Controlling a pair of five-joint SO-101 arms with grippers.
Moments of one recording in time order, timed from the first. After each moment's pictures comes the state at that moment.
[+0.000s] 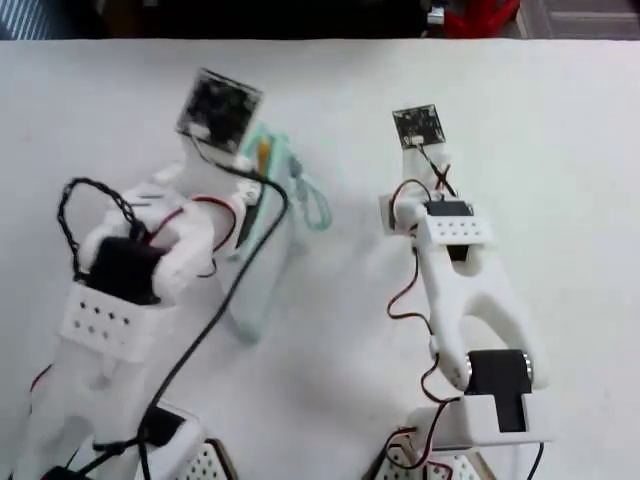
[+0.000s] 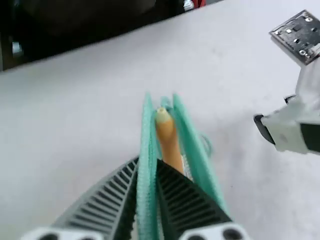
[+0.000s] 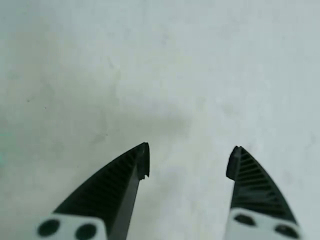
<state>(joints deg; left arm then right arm) 13.7 -39.5 17.1 69.7 -3.6 -5.0 -0.6 32.5 34.0 10.8</state>
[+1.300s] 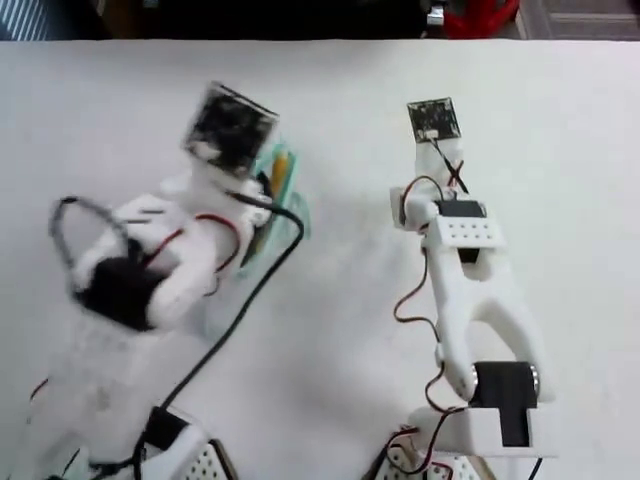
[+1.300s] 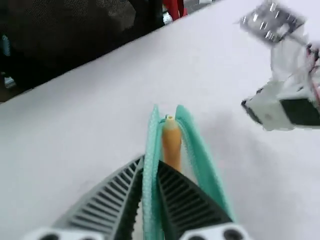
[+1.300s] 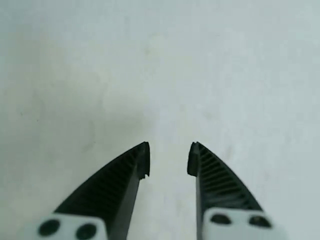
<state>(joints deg) 18.7 -41.5 26.7 62.1 -11.1 -3.0 -4.0 32.5 34.0 10.9</state>
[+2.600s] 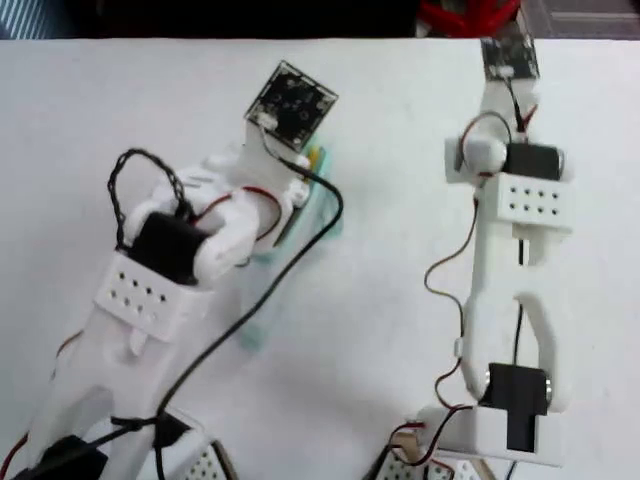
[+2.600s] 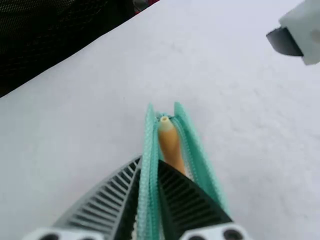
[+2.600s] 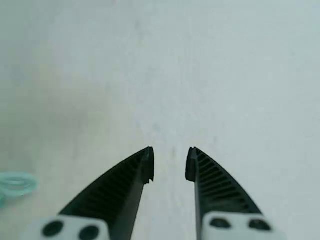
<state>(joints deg) 22.6 -30.6 14.1 67.4 -9.8 2.9 -4.6 -7.5 73.8 13.8</state>
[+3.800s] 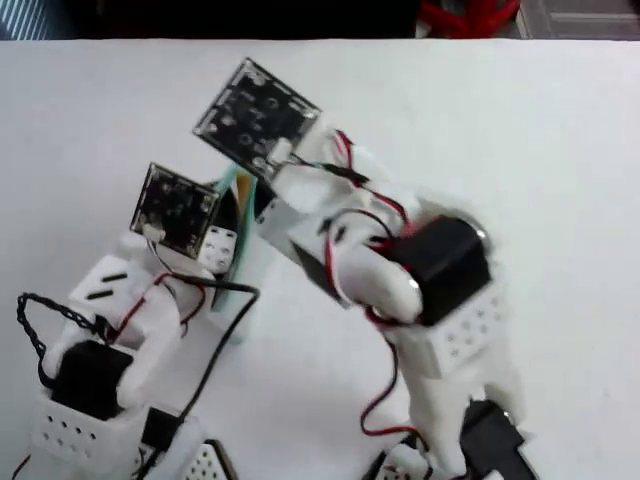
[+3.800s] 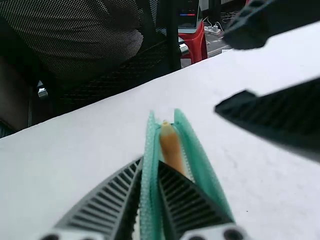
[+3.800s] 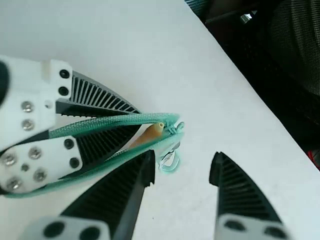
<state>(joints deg) 13.8 -67.1 43.5 56.3 -9.6 -40.4 -12.0 -35.8 97.4 25.5</state>
